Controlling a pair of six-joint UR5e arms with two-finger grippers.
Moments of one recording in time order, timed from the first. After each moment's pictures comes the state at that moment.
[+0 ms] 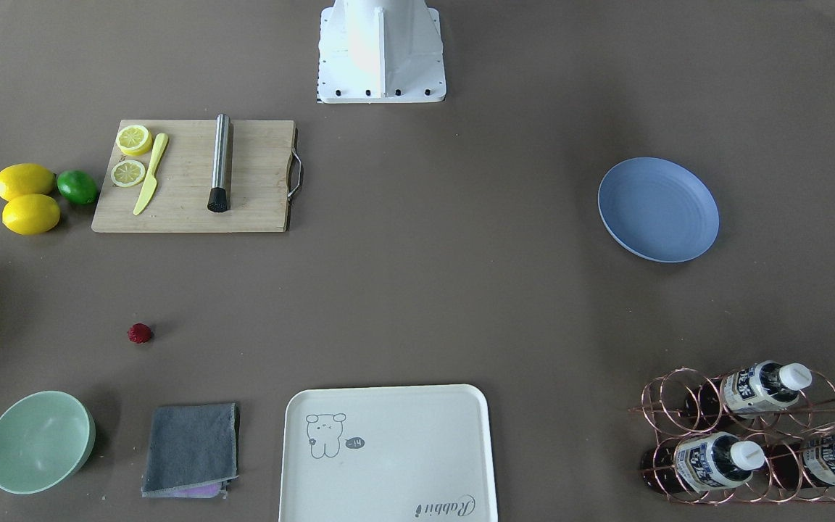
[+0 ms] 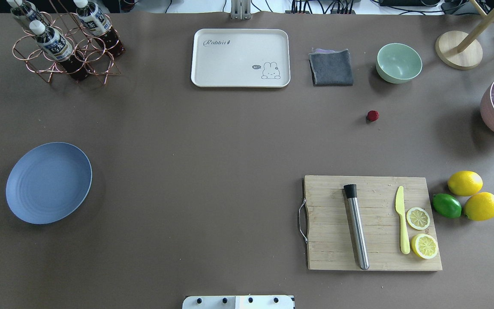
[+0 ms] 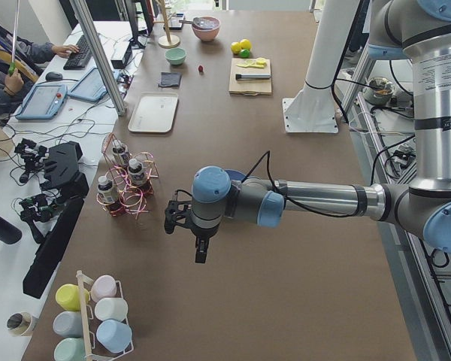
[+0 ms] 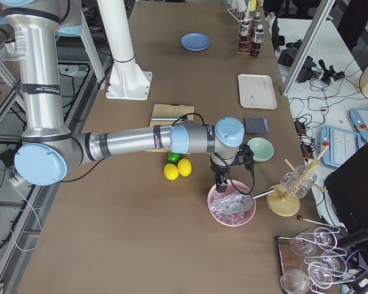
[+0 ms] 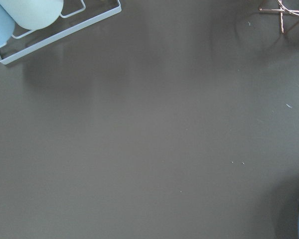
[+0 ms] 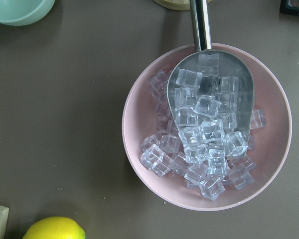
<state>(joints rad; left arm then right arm) -1.57 -1.42 -1.77 -1.76 -2.32 -0.15 1.53 -1.52 1.71 -1.70 2.38 -0.10</state>
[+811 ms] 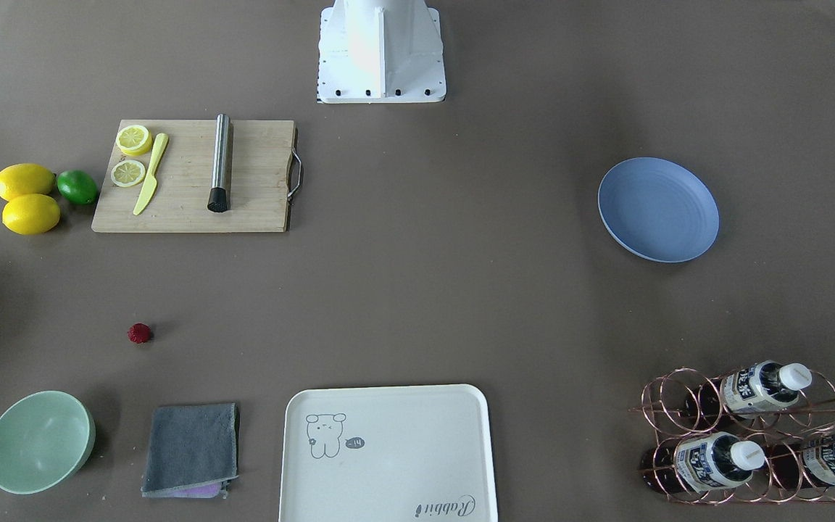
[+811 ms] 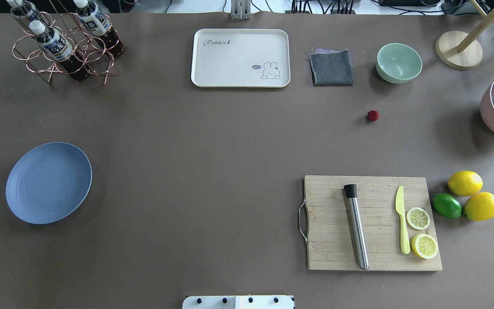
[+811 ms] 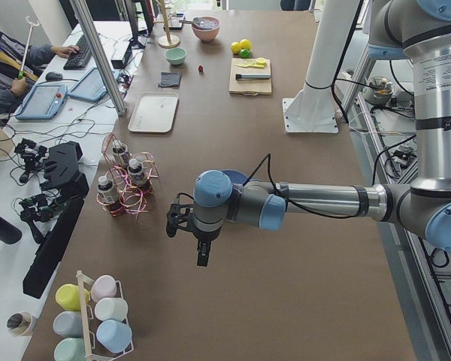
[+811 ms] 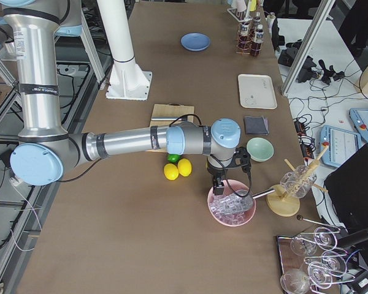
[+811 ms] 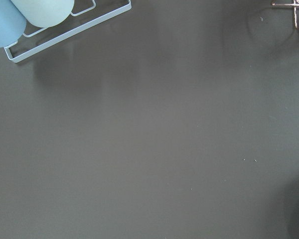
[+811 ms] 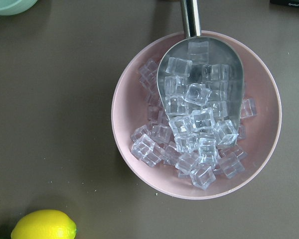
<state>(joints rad) -1.56 -1.40 -1.76 -1.79 -2.32 -0.15 1.54 -1.55 1.73 -1.70 2.36 -0.10</state>
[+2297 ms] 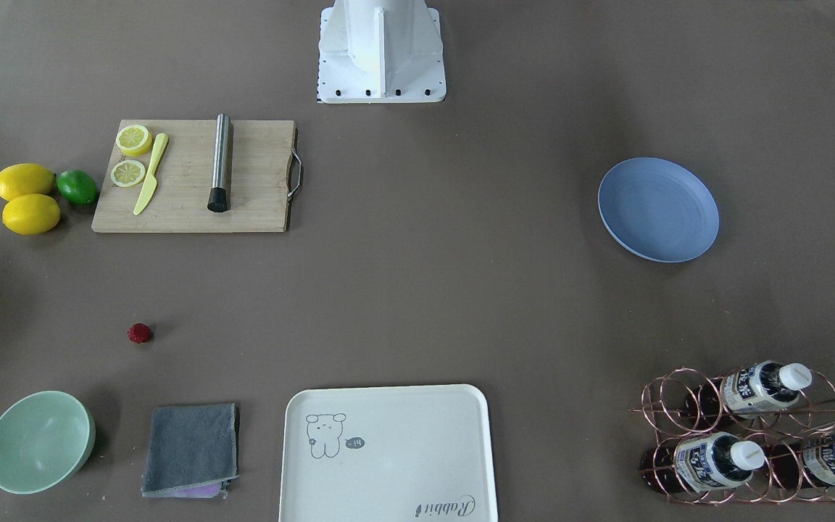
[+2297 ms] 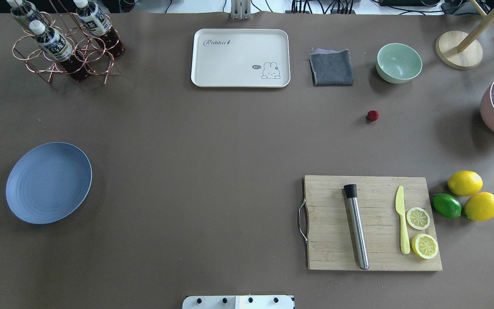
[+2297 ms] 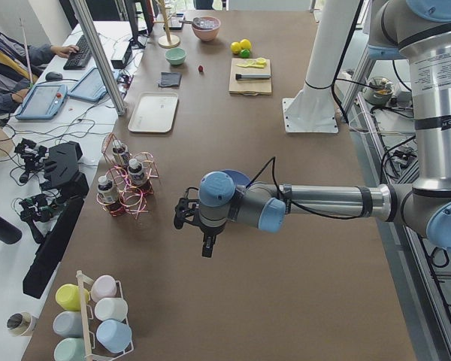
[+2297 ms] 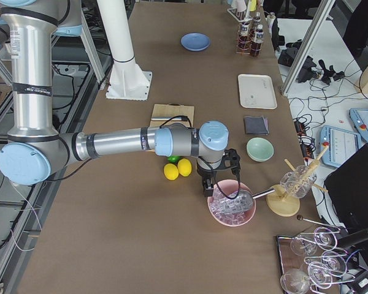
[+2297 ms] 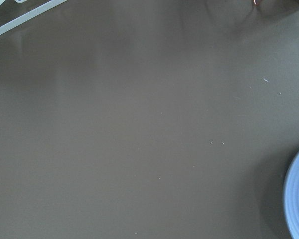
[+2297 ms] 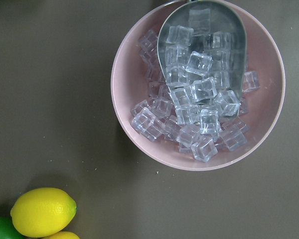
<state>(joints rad) -1.47 -1.38 -1.75 -1.86 -2.39 -0.16 1.53 -1.62 1.78 -1.70 2.37 -0.10</state>
